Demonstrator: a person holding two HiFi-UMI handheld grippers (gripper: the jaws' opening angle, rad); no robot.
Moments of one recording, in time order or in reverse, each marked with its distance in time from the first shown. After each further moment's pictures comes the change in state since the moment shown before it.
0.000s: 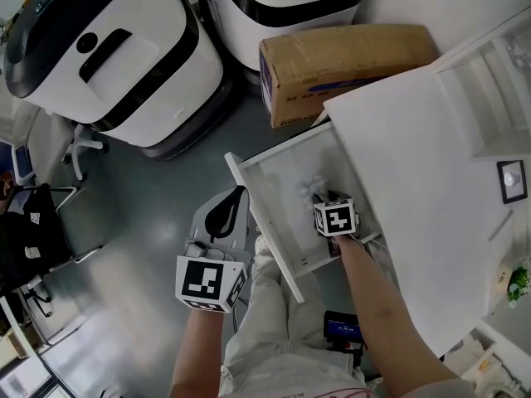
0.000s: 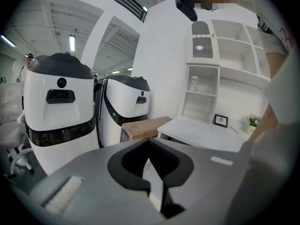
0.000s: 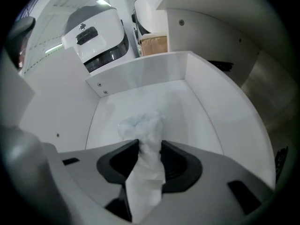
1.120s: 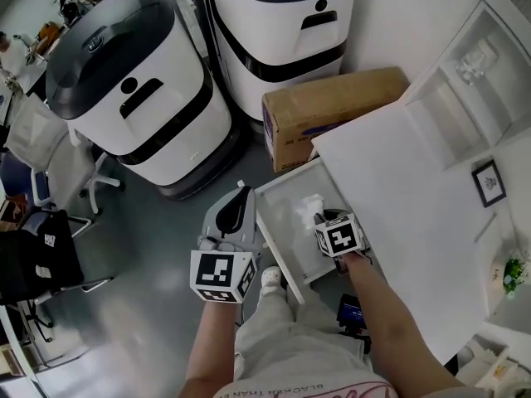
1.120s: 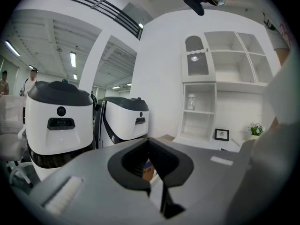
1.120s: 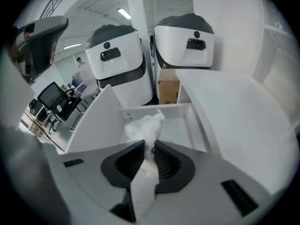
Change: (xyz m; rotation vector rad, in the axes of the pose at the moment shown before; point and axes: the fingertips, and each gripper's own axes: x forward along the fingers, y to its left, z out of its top) left arm -0.031 -0.017 0.096 0.040 -0.167 0.016; right arm -0.127 0.037 0.060 -0.145 -0.116 0.037
